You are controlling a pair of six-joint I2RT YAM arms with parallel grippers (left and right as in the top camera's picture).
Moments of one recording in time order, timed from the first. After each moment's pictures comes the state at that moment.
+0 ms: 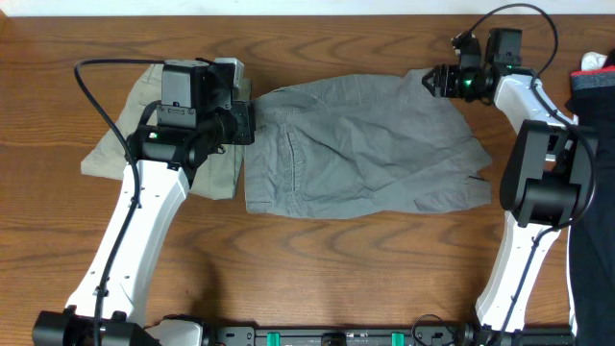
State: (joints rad) left arm -0.15 1.44 1.21 -0.61 0.30 -0.17; right arm -0.12 2.35 1.74 -0.38 -0.51 -0.03
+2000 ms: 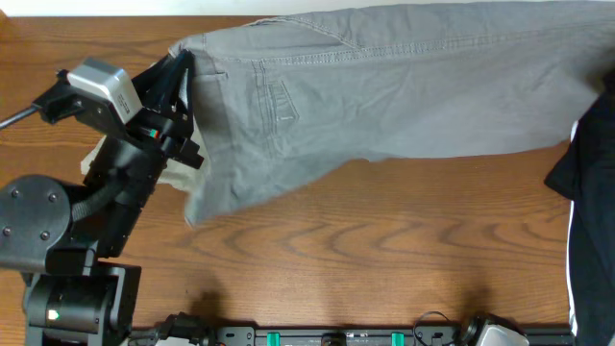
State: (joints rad) left arm -0.15 0.87 1.29 -0.22 0.29 -0.23; right arm -0.36 1.18 1.73 -0.69 -0.37 0.30
